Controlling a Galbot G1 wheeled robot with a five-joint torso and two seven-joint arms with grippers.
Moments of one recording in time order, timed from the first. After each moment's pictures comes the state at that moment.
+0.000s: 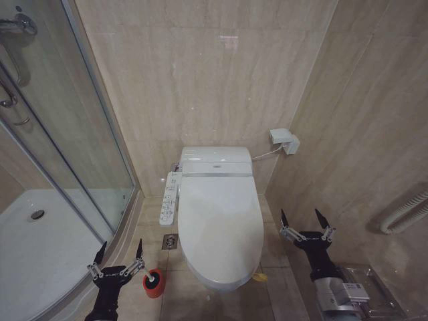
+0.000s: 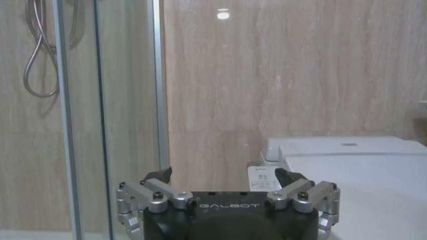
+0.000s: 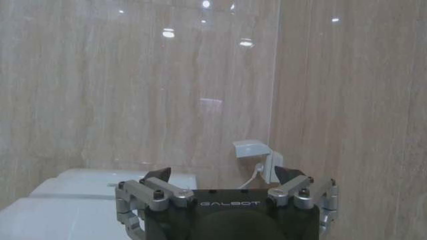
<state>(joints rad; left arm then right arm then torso) 1.83 -1.33 -0.56 -2.17 -0.16 -0.28 -0.18 -1.72 1.36 0.65 2.26 0.16 0.13 0.13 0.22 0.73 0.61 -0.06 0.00</state>
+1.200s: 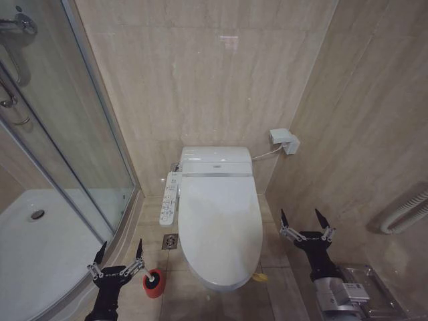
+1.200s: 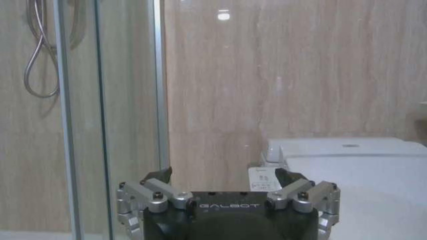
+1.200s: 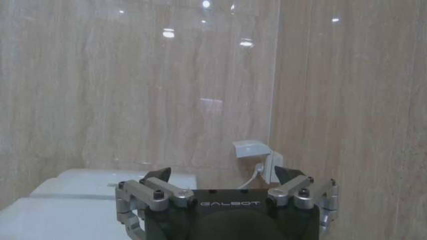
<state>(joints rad) 1.81 -1.33 -0.56 -2.16 -0.17 -0.28 -0.18 -1.72 1.36 0.65 2.26 0.16 0.13 0.13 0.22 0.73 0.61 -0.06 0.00</state>
